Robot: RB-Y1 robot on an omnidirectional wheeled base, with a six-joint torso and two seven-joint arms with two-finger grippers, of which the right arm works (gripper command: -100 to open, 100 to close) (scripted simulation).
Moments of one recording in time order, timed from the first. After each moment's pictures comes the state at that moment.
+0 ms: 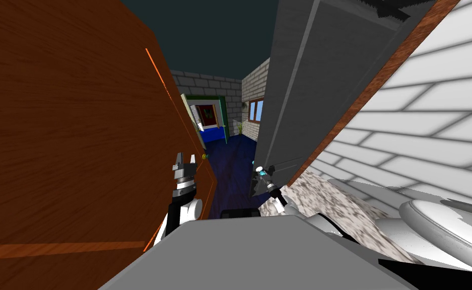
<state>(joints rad) -0.23 -0.25 0.16 -0.43 0.02 -0.96 1.23</state>
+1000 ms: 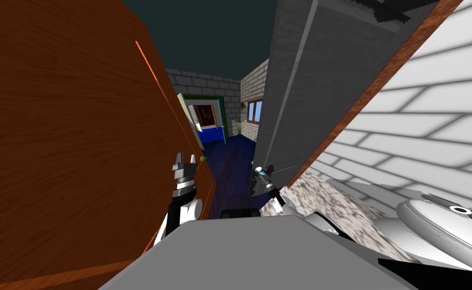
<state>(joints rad) -0.24 -0.23 0.19 -0.41 -0.04 -0.96 0.98</state>
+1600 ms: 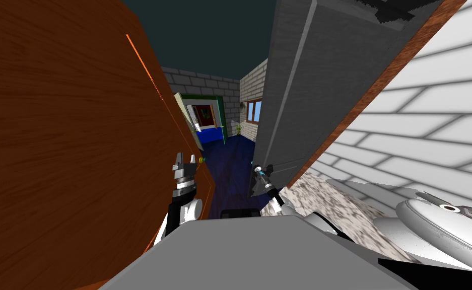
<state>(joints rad) -0.24 -0.22 0.21 -0.43 -0.07 -0.95 0.85</state>
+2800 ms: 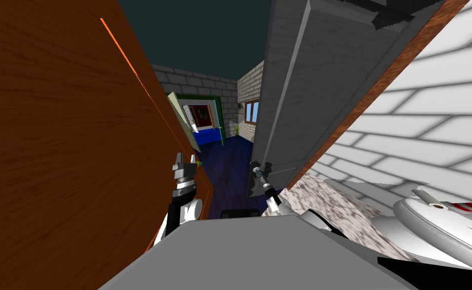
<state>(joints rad) -0.27 -0.19 0.25 -0.39 -0.15 -0.97 0.56</state>
